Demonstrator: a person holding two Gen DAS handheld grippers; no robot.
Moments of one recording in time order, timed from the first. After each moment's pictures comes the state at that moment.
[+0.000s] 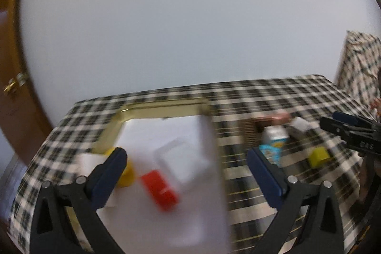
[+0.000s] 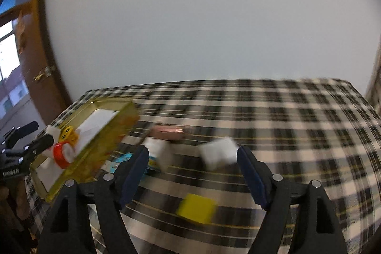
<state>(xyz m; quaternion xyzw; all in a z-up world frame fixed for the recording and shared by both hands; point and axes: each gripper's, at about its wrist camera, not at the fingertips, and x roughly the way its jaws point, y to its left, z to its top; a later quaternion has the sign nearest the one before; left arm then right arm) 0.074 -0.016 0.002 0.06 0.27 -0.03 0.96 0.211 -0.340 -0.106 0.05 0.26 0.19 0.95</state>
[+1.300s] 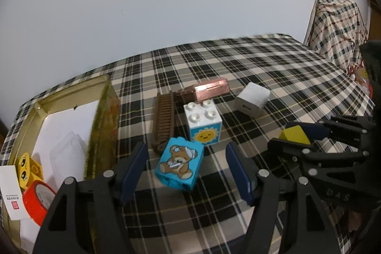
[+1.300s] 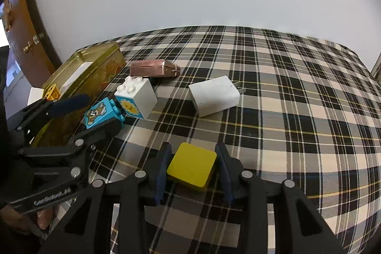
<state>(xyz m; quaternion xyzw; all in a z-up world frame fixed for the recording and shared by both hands) 0.129 -0.116 -0.055 0.09 0.37 -0.14 0.91 0.222 -0.330 -0.148 0.01 0.38 0.19 0.91</state>
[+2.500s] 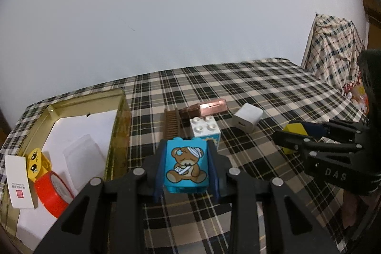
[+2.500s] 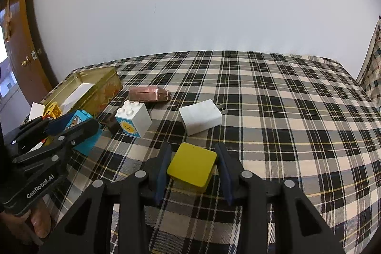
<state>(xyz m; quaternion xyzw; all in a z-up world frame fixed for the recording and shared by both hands) 0.099 -0.094 -0.036 0.05 0.30 -0.14 0.94 0.197 -0.344 -0.131 0.02 0.31 0.16 0.94</state>
